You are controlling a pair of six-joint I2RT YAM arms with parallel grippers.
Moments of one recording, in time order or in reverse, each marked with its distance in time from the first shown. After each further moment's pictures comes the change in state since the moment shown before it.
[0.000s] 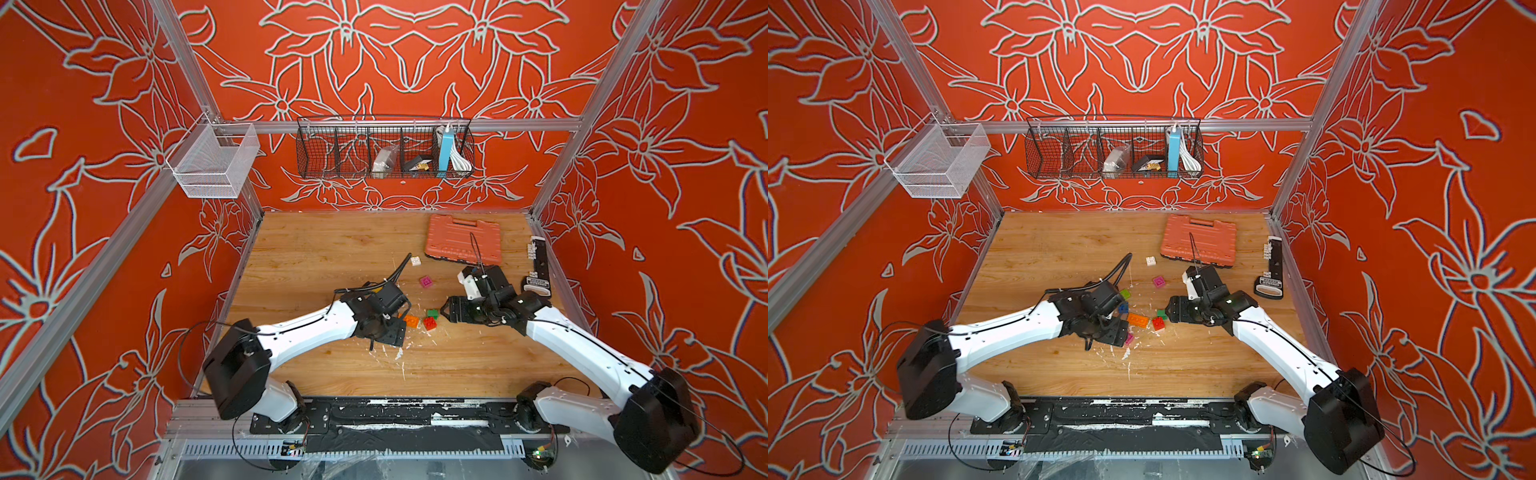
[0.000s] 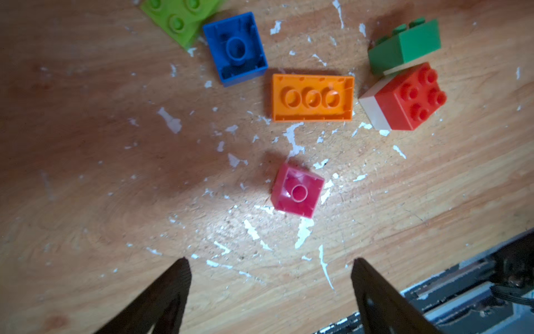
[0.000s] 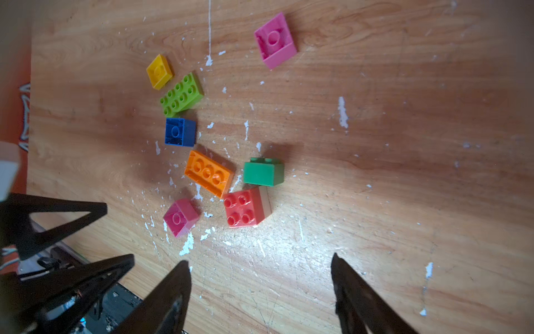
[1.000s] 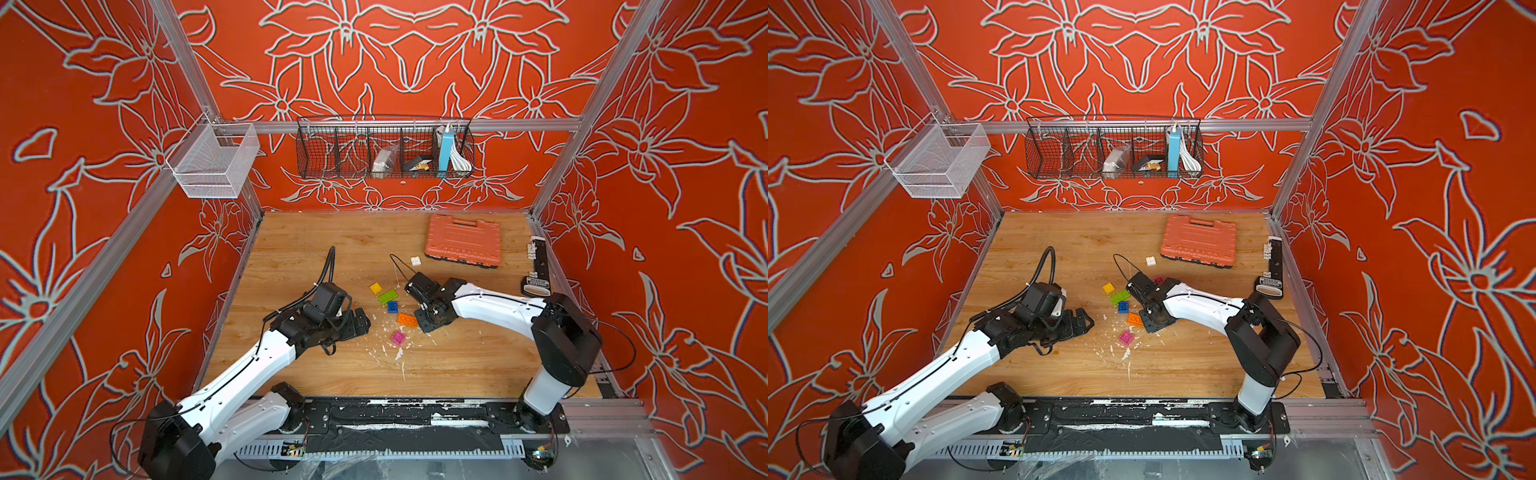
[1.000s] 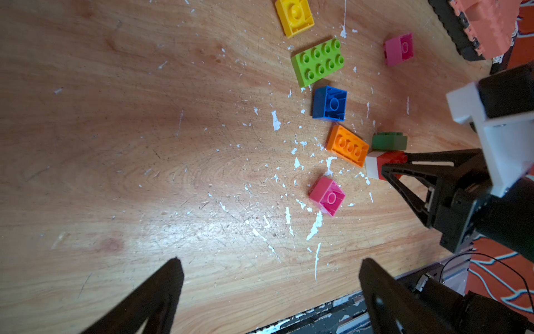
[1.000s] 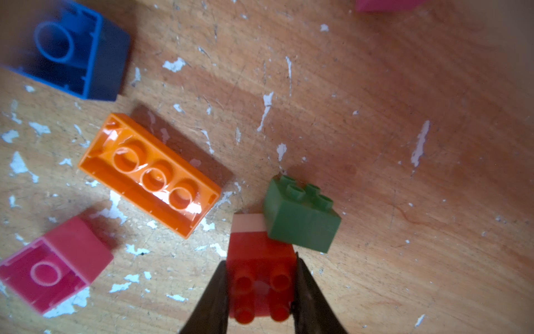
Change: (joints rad) left arm 0.346 -0.550 -0.319 0.013 0.169 -0.191; right arm 0.369 0.579 0.330 -0.155 0.389 -0.127
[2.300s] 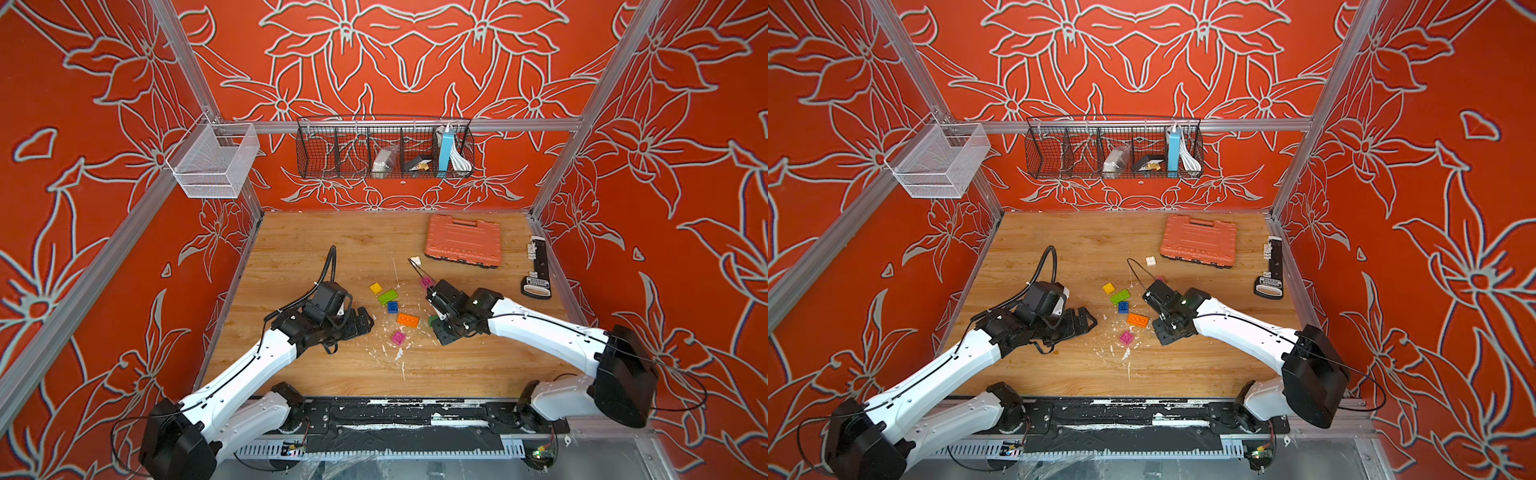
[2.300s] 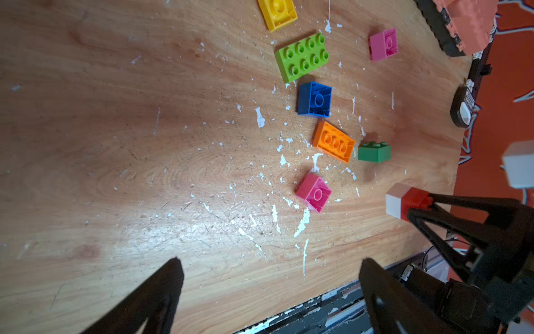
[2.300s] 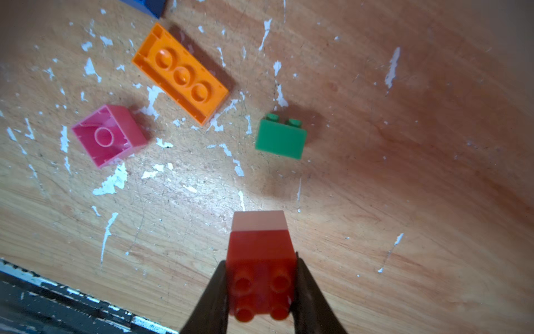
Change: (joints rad) left arm 0.000 0.011 0.000 0.039 0.047 -0.008; right arm 0.028 -0.316 -0.163 -0.093 -0.042 0.009
